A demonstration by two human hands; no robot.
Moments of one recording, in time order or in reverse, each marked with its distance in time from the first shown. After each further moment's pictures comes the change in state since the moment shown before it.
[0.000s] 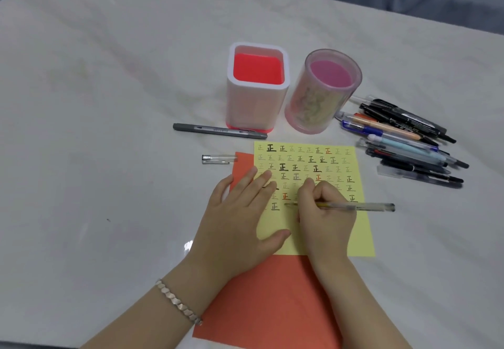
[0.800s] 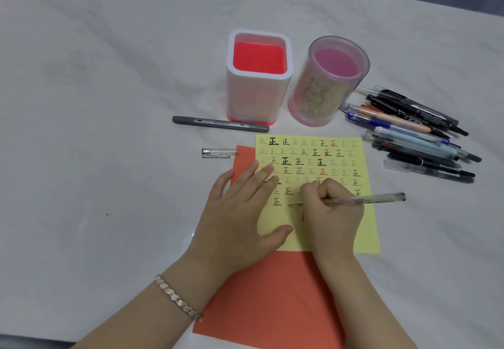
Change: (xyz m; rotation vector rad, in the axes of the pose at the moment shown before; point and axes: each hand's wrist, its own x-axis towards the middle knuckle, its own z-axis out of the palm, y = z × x) left_hand 0.001 0.001 -0.001 -0.025 0.003 -0.022; right_hand 0.001 -0.003 -0.001 0.013 0.010 0.016
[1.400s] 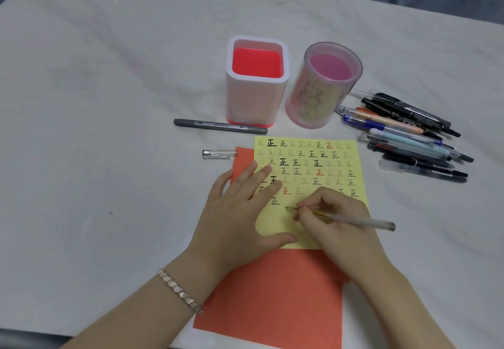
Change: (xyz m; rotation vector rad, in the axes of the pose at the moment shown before) left_hand 0.000 0.000 -0.002 -0.021 -0.045 0.005; right_hand 0.002 -0.014 -0.047 -0.245 -0.541 -0.010
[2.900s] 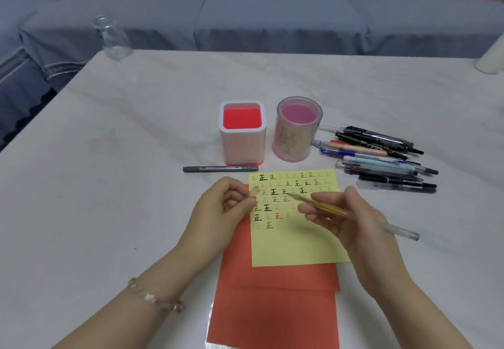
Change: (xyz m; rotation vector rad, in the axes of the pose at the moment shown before) left_hand 0.021 0.021 -0.079 -0.811 0.082 -0.445; right_hand -0.024 -0.034 -0.037 0.831 0.081 0.062
